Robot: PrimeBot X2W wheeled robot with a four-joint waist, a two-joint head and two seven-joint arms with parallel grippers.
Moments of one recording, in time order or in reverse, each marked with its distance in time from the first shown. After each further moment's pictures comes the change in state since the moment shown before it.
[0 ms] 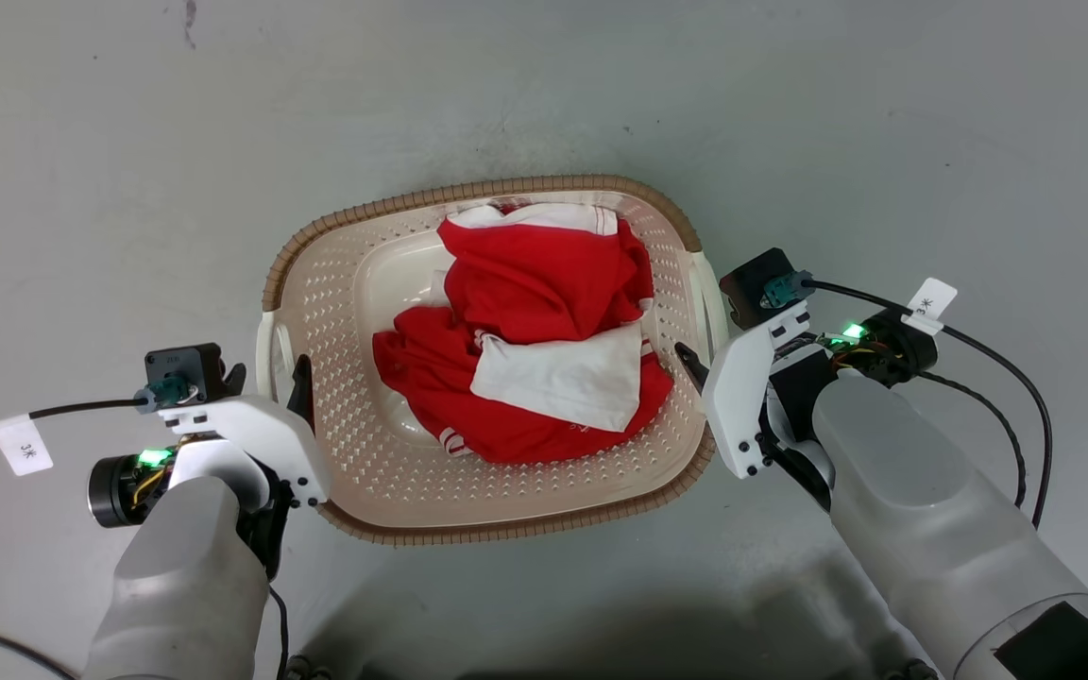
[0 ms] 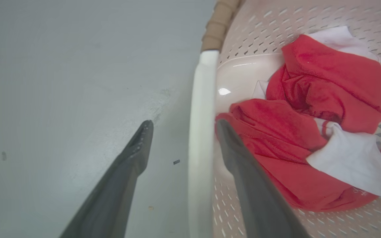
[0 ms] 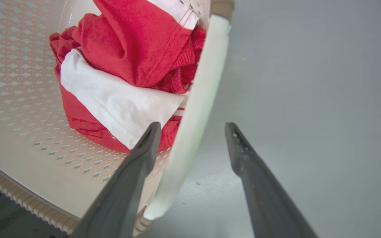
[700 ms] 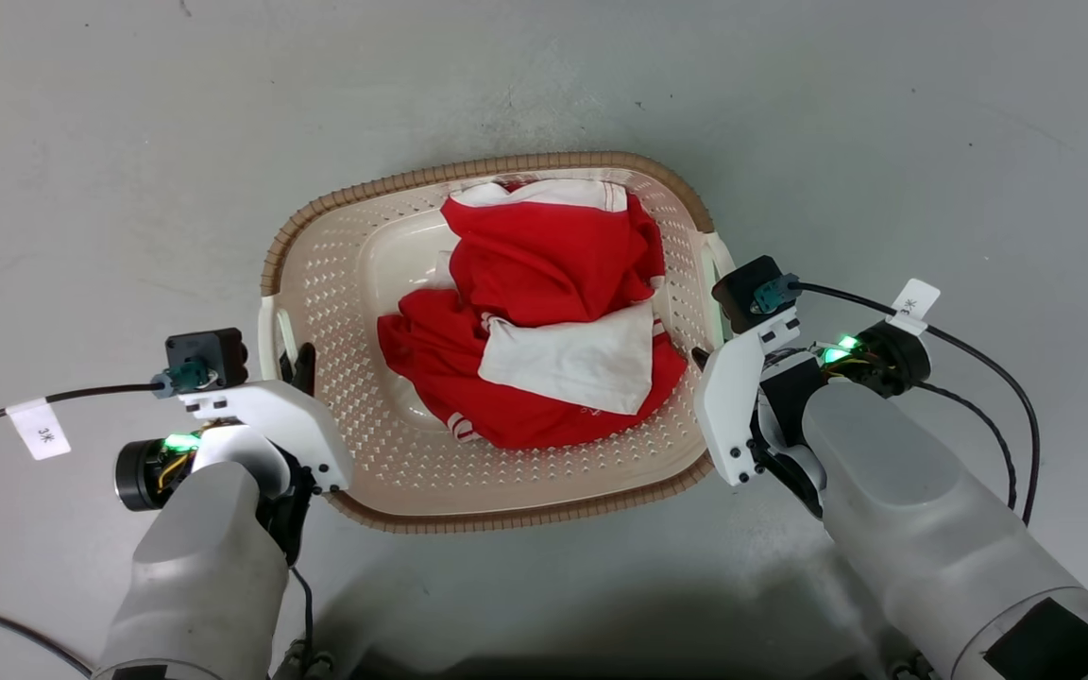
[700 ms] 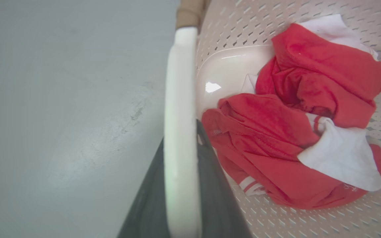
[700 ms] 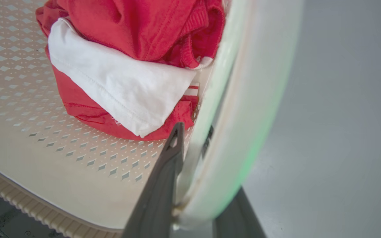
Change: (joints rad) left arm -0.040 -0.022 -0.051 0.031 -0.055 -0.008 -0.003; right arm -0.024 0.002 0.131 0.039 0.141 -0.002 0.041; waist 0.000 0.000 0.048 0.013
